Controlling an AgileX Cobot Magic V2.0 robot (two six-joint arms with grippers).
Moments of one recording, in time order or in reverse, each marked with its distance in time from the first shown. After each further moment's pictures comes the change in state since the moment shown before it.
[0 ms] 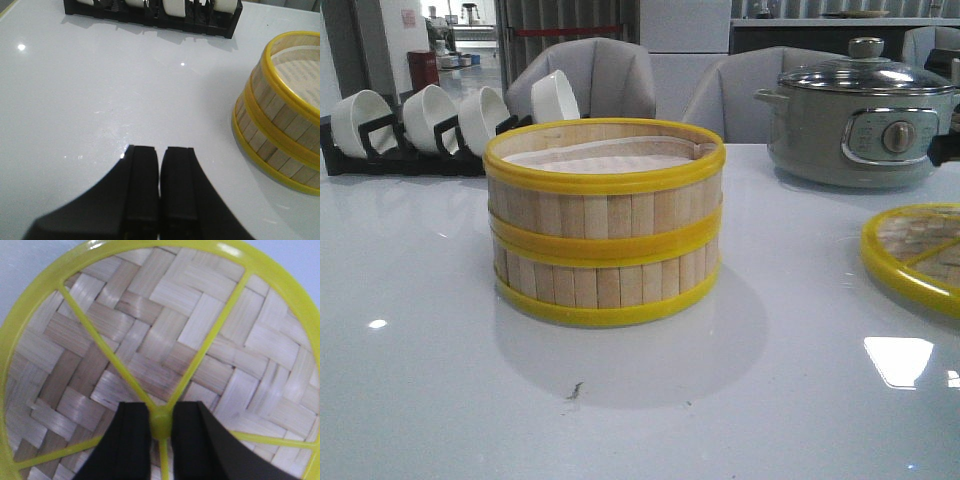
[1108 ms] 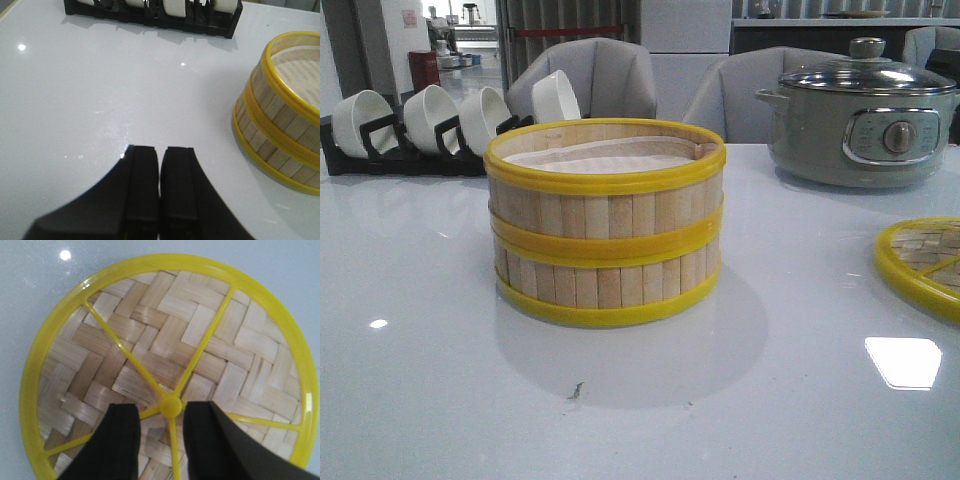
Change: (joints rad) left arm 0.000 0.000 0.000 0.000 0.000 0.000; right arm -0.053 -0.055 0.077 0.031 -0.050 0.000
